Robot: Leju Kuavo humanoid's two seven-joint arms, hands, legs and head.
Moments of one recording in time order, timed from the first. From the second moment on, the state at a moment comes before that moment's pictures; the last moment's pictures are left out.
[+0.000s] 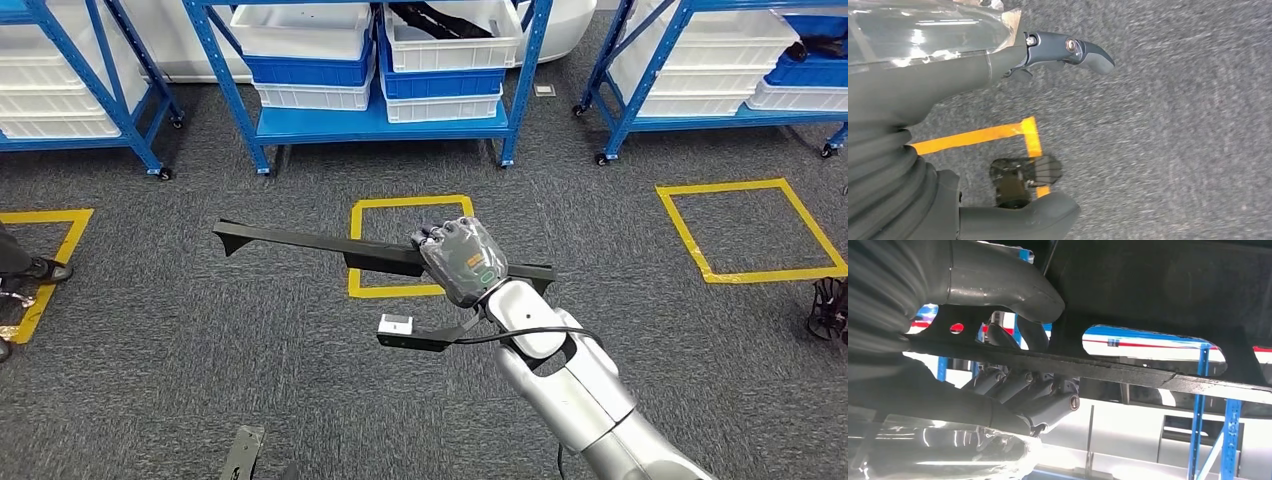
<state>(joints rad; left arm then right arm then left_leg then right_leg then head) -0.11 -0.05 -0.13 -0.18 0.06 0.23 -0.35 -0.60 -0.04 0.74 -1.22 1.35 -0.31 -0.06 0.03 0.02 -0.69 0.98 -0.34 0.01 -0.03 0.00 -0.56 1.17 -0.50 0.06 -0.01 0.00</state>
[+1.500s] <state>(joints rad) -0.09 -0.06 -0.13 -0.18 0.06 0.24 -0.37 -0.62 -0.04 0.69 -1.20 1.31 -0.34 -0.07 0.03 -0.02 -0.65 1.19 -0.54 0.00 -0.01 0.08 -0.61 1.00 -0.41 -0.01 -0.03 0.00</state>
